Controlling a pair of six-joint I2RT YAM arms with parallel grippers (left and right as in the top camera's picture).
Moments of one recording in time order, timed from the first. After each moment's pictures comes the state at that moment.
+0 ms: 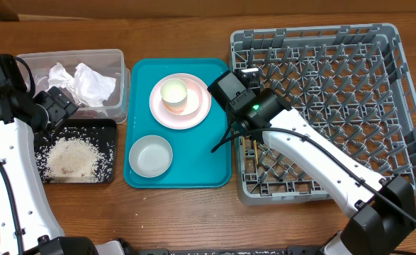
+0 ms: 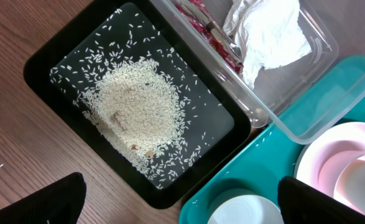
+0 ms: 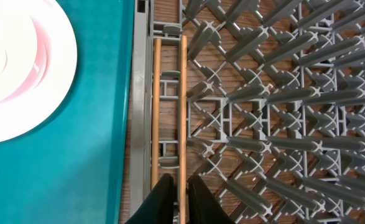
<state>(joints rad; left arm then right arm) 0.41 1.50 1.55 -1.26 -0.06 -0.45 0.69 1.73 1.50 -1.02 0.43 0.55</state>
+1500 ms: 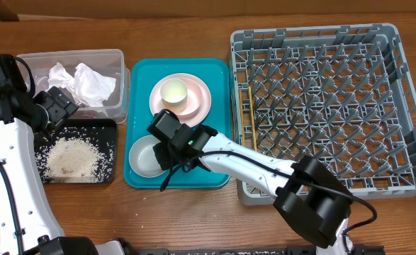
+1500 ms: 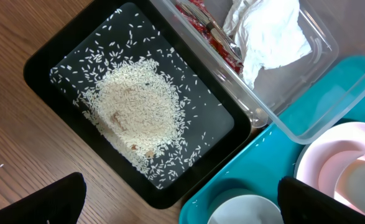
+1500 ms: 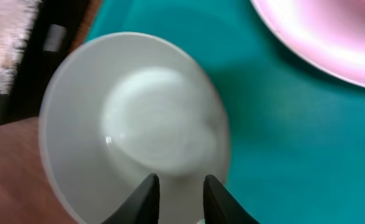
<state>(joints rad) 0.41 1.50 1.55 -1.26 -0.06 -0.45 0.96 2.02 1.49 -0.57 -0.07 0.51</state>
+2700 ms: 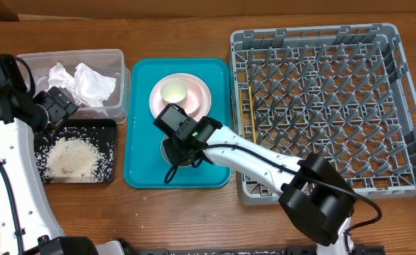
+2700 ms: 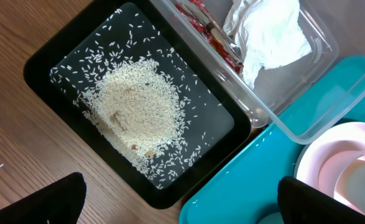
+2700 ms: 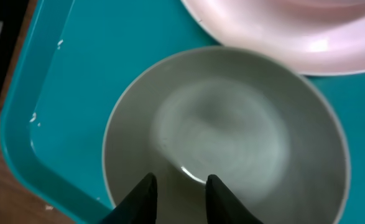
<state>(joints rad) 0.41 1.50 1.55 -1.26 -0.06 -0.45 0.92 2.02 1.53 -0.71 -0.04 0.49</state>
